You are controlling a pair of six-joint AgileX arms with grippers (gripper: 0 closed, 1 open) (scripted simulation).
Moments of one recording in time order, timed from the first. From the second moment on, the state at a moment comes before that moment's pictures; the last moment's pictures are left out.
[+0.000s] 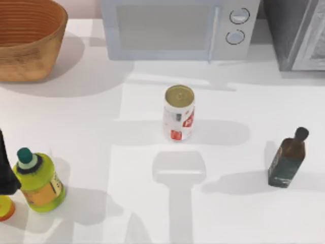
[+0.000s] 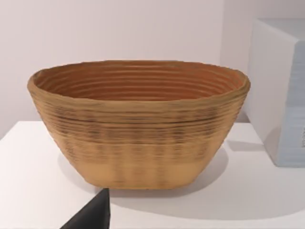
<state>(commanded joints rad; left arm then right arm) 0.00 0.00 0.00 0.00 0.00 0.00 -1.03 1.55 0.37 1.21 -1.01 0.03</state>
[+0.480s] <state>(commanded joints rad) 0.00 0.00 0.00 0.00 0.00 0.00 -1.03 1.54 0.47 1.11 -1.02 0.03</state>
